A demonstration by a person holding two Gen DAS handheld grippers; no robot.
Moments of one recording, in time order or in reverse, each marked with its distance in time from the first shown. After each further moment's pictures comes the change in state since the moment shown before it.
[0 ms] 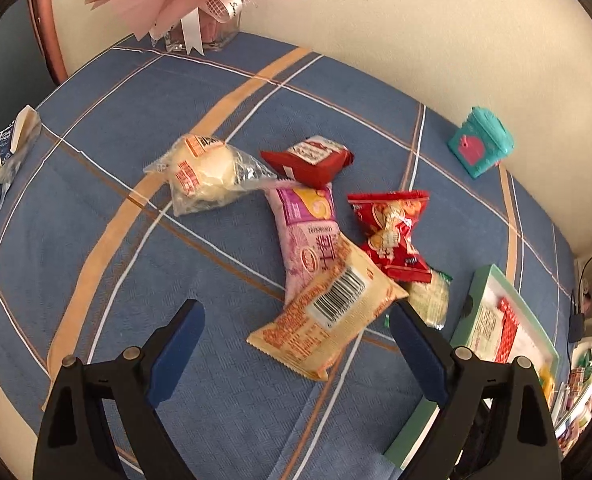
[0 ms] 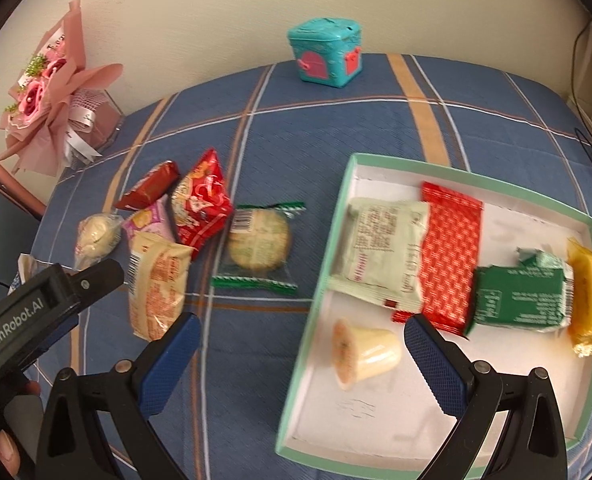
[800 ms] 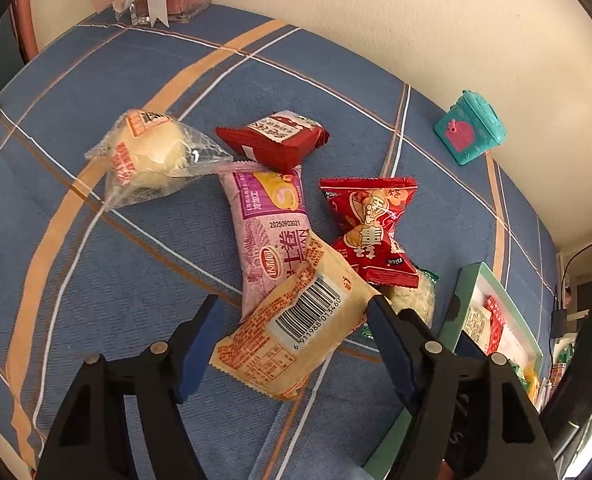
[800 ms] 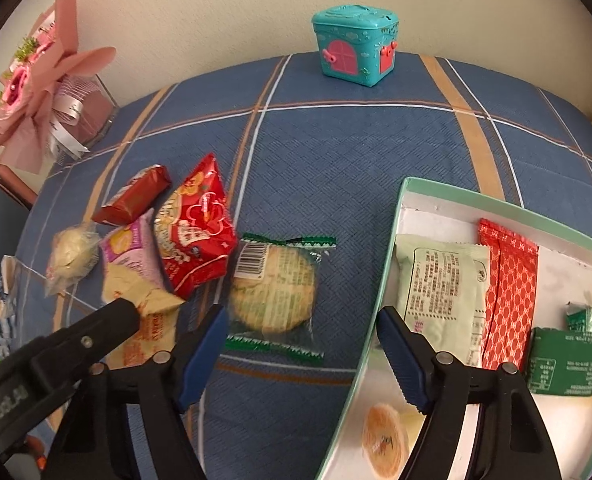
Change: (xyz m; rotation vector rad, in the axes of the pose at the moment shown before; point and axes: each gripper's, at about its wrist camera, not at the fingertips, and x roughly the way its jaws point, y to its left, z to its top) left arm 0.040 -0.013 0.011 -0.001 0.081 -0.107; right arm 0.058 0.018 0.027 -0.045 0.002 -0.037
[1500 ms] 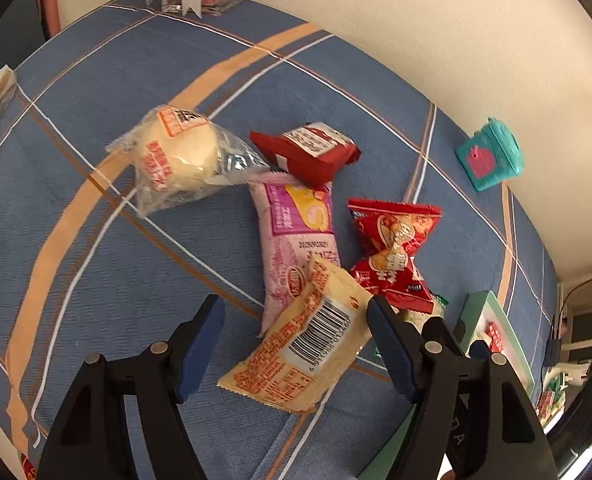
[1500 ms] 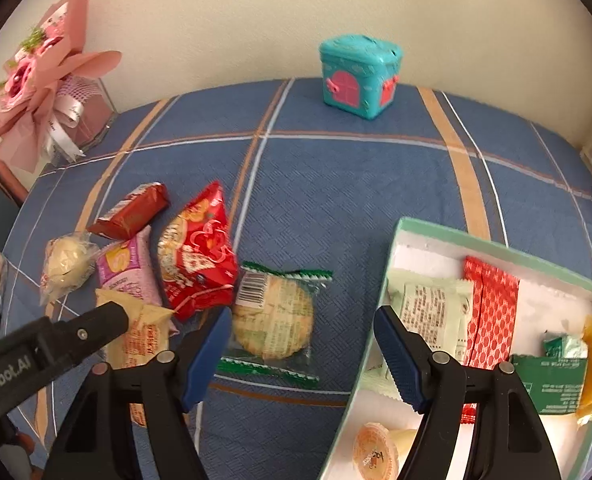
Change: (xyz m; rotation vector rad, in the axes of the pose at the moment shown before) left arm 0.000 0.017 0.010 -0.103 -0.009 0.016; right arm -0.018 0.019 0.006 -0.060 -0.084 -0.045
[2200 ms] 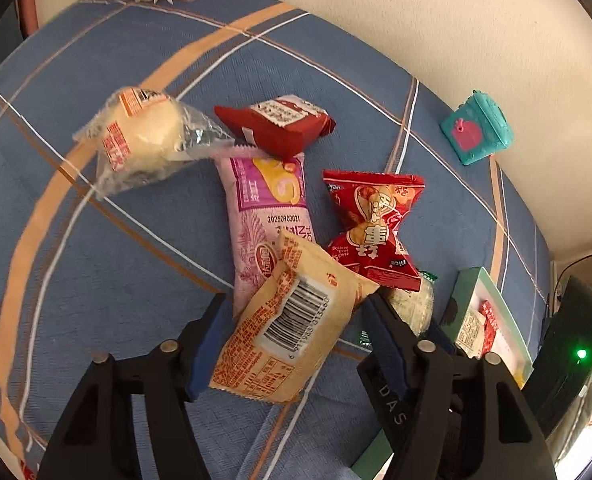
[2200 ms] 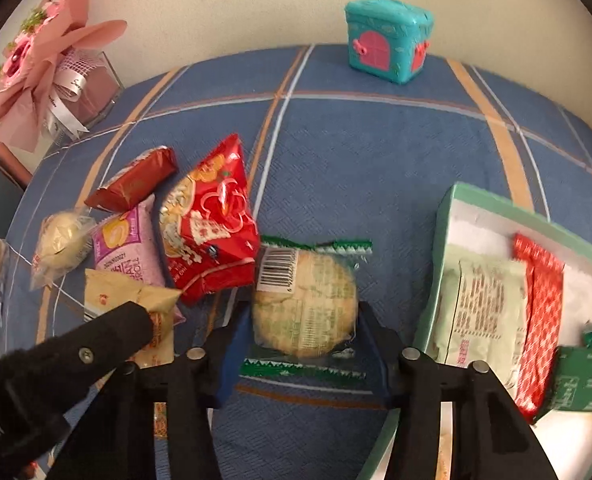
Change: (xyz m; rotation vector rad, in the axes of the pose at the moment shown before) left arm 0.011 -0.012 -0.010 0.050 0.064 -0.045; right arm 0.039 0.009 -0.008 -0.008 0.085 0.036
